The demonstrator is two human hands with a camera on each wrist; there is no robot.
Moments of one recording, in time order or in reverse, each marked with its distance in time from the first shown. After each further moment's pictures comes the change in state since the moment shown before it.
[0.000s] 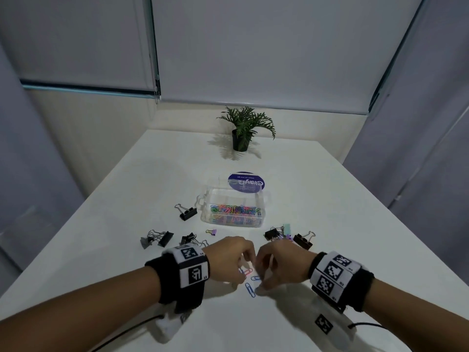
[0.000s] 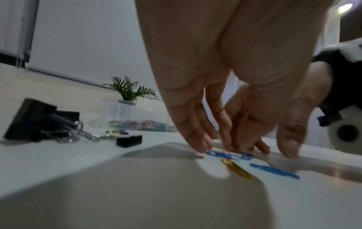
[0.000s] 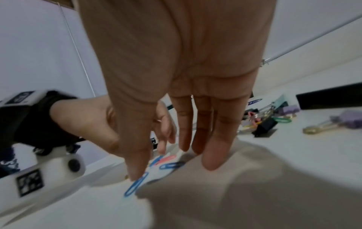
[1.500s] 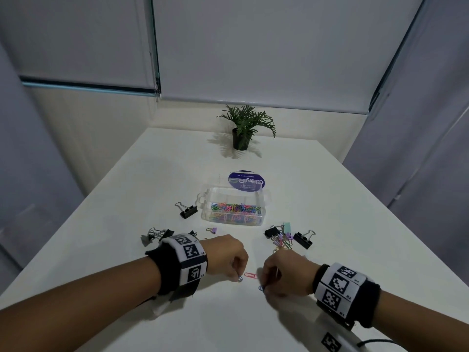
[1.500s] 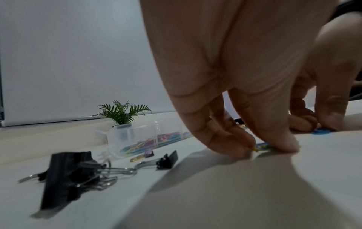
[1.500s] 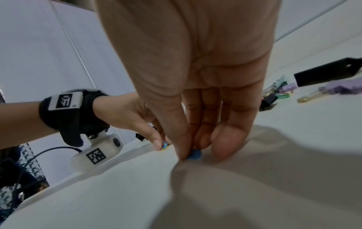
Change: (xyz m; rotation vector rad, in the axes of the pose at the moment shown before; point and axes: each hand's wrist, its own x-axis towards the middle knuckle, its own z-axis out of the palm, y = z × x) left_hand 0.005 -0.014 -0.007 0.191 -0.175 0.073; right_hand -0.018 -0.005 0.011 -0.004 -0.025 0.072
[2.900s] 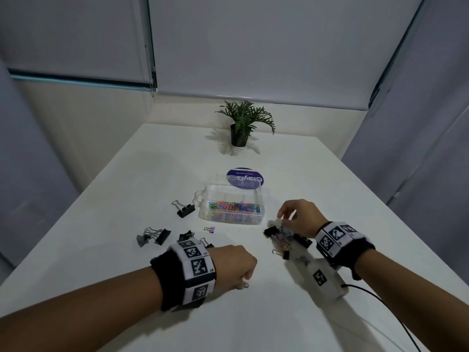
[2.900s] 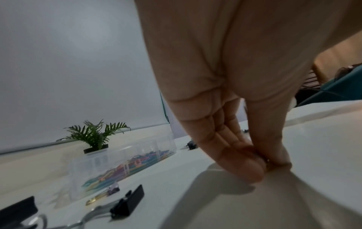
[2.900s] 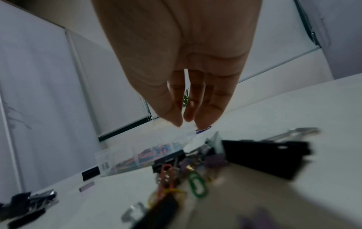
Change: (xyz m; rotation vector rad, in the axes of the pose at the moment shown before) left_hand 0.003 0.026 0.010 0.166 -0.057 -0.046; right_hand 0.055 0.062 -0.056 0.108 0.456 0.128
